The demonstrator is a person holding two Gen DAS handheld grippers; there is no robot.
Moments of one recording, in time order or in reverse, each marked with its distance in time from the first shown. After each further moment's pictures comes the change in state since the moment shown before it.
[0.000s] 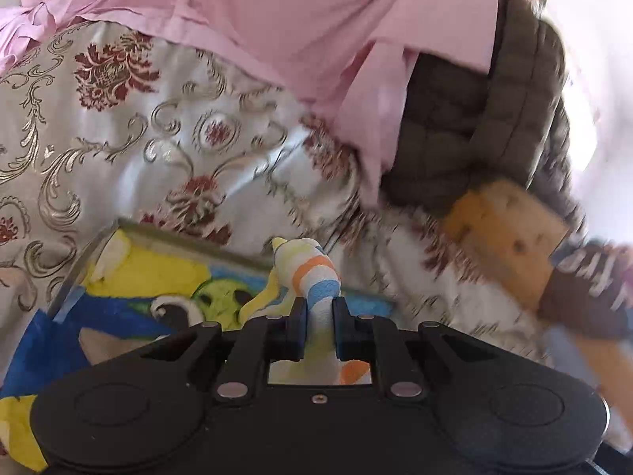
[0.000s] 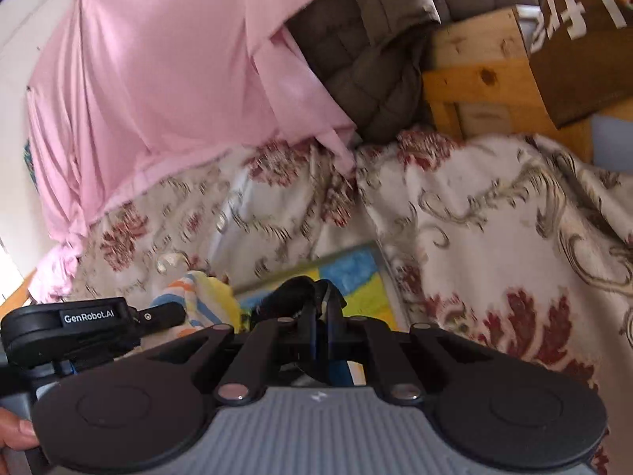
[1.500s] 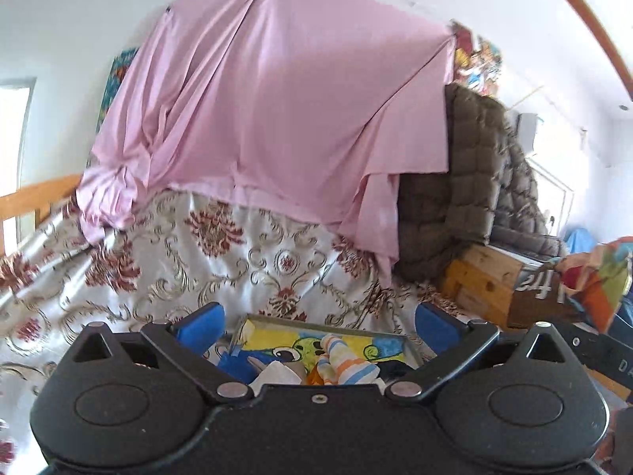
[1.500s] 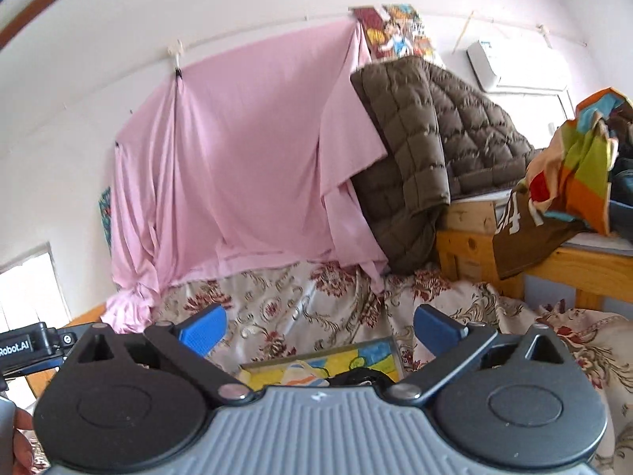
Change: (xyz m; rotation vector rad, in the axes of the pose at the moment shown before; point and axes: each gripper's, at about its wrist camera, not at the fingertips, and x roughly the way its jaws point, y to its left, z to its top) left arm -0.322 -0.046 -0.056 0.189 -0.352 0.153; right arm -0.287 0.060 -0.031 -0.150 -0.392 0.082
